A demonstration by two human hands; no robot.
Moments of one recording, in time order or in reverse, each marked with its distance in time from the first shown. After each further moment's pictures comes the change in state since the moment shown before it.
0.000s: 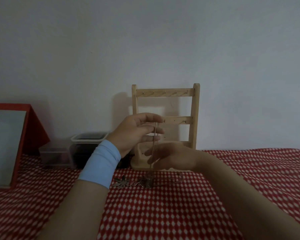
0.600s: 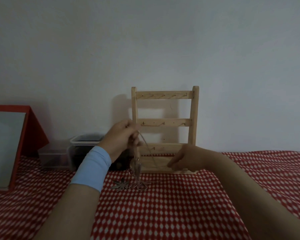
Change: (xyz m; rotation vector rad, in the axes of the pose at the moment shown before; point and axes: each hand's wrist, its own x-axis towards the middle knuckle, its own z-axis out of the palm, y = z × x) left_hand 0.001 -0.016 -0.025 -0.026 0.195 -0.129; right_hand -0.005 0.038 -0.025 -0.226 0.135 0.226
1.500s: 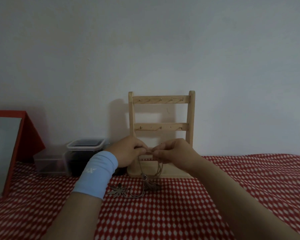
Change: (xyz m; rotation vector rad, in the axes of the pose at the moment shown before) left_hand 0.004 -0.004 0.007 0.953 -0.258 0.079; right_hand -0.007 -0.034 0.014 0.634 0.262 -0.204
